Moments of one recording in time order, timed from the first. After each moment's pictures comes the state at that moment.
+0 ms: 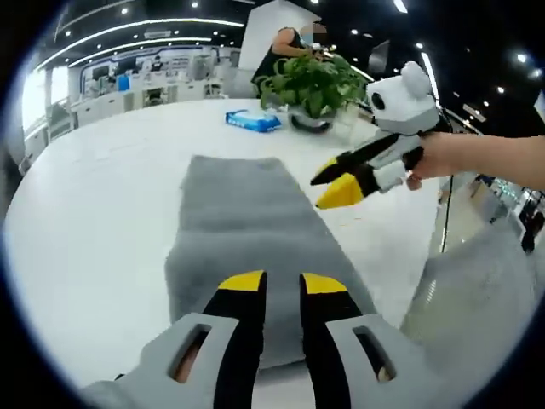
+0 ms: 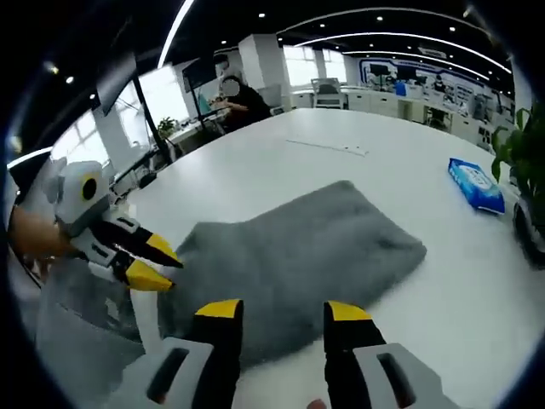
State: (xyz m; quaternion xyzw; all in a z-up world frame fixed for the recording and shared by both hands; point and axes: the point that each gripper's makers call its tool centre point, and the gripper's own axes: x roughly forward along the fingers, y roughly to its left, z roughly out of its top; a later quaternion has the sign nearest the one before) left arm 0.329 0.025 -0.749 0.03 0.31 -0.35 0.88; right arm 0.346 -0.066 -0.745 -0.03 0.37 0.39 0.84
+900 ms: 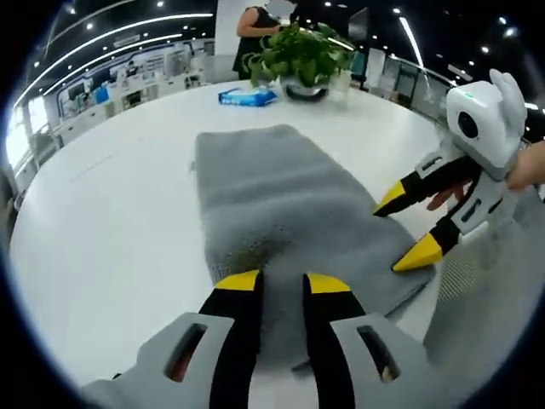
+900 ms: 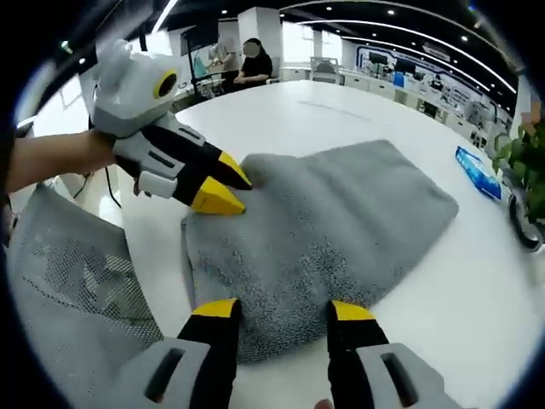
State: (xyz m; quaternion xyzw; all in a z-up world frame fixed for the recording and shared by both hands) left arm 0.333 0.061 -0.787 0.09 0.33 -0.38 0.86; right arm 0.282 -0.031 -0.802 -0.14 0.42 0.34 0.83
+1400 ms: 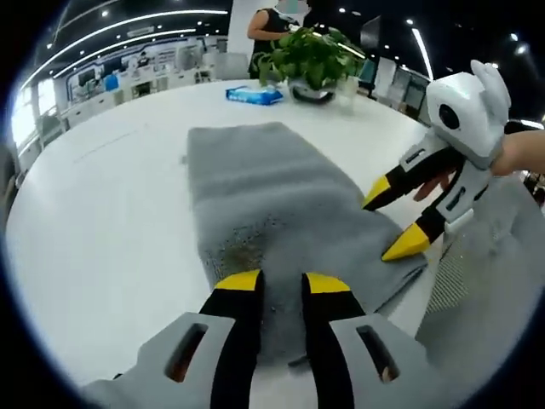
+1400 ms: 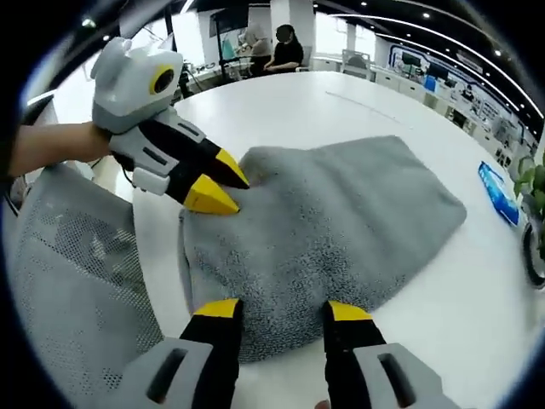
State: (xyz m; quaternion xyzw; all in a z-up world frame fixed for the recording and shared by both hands) left arm 0.323 0.057 -0.793 0.06 0.35 -0.36 0.87; right arm 0.290 -0.040 -0.805 -0.19 0.43 0.40 0.79
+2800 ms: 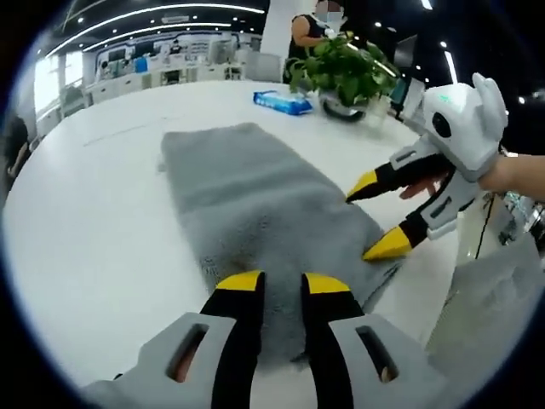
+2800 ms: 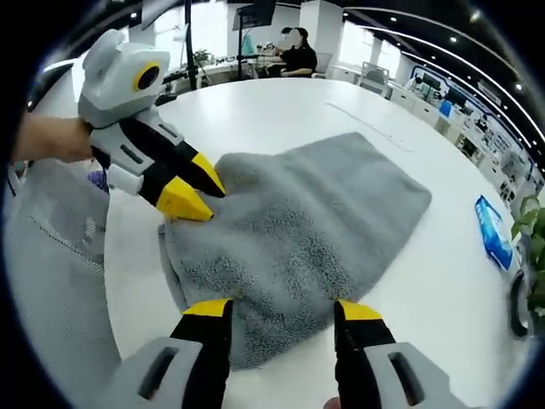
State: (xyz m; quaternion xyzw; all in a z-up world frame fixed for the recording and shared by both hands) left arm 0.353 0.040 -0.769 -0.06 0.35 -0.30 0.89; right arm 0.350 -0.055 -0.783 -0.20 0.38 0.40 0.81
